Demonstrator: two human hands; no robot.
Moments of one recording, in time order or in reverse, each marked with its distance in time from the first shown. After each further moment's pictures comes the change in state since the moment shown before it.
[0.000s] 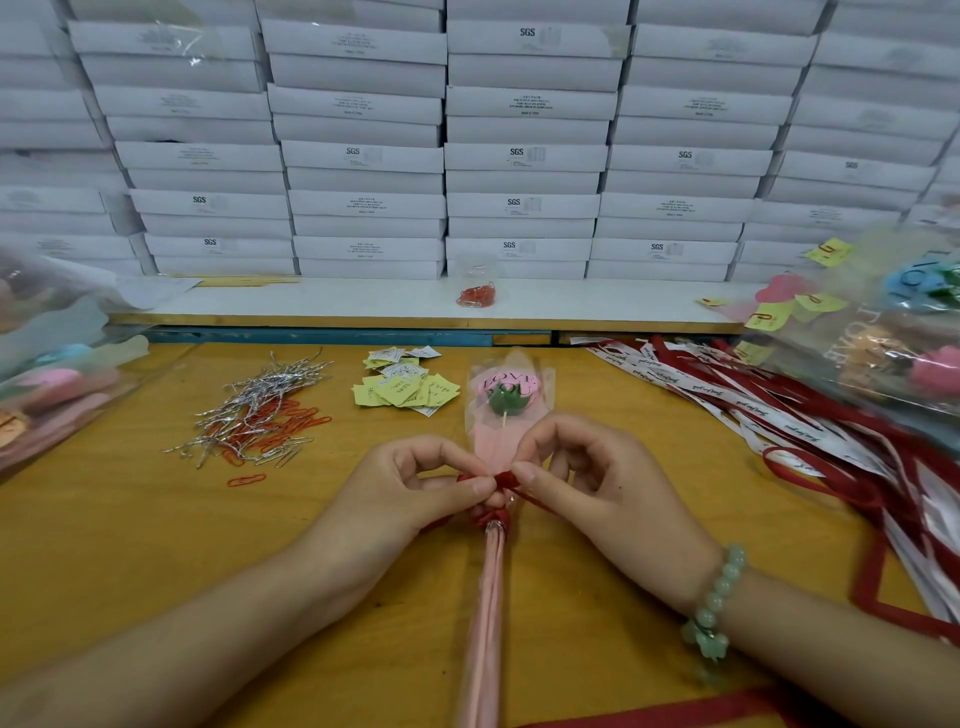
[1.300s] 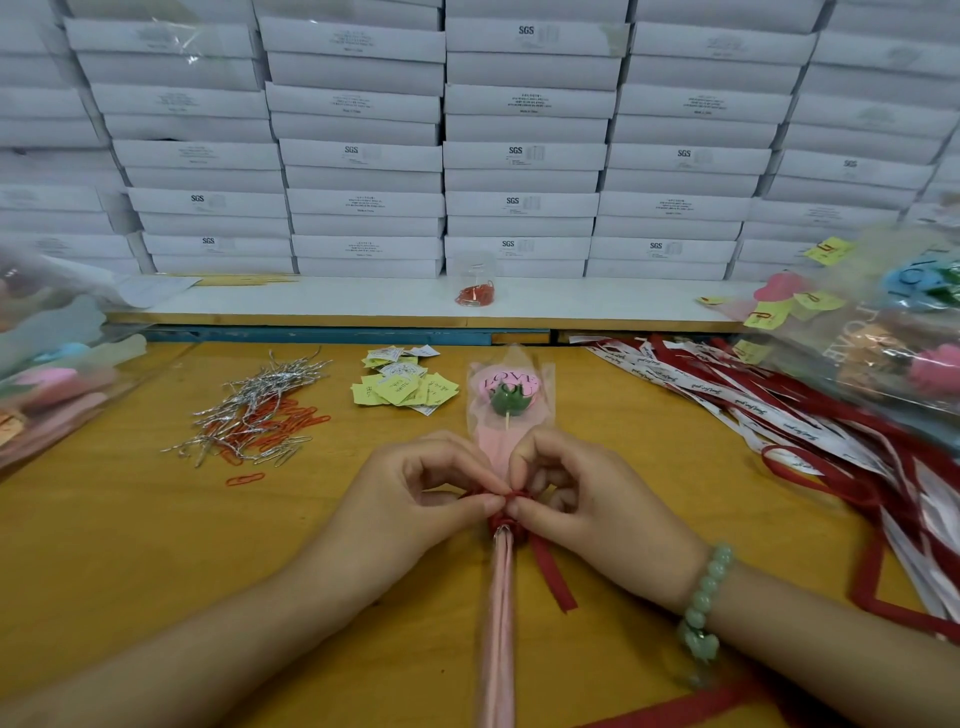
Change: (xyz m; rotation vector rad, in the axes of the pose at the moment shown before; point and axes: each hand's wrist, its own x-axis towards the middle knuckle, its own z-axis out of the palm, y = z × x) left_hand -0.004 0.004 0.008 0.305 0.013 0.246; right_hand 0.001 0.004 0.004 -0.091 -0.147 0.095
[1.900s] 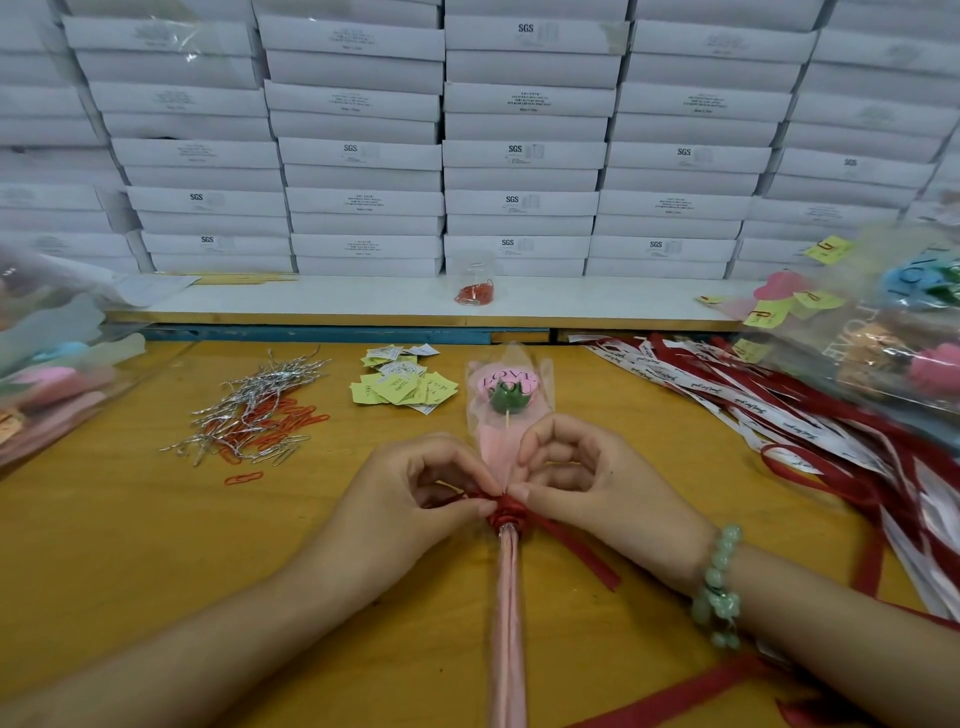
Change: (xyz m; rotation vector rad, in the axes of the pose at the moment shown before) left_hand 0.000 0.005 0.000 0.114 0.008 -0.029; right_hand 0.003 0.001 -0.008 0.362 0.008 0.145
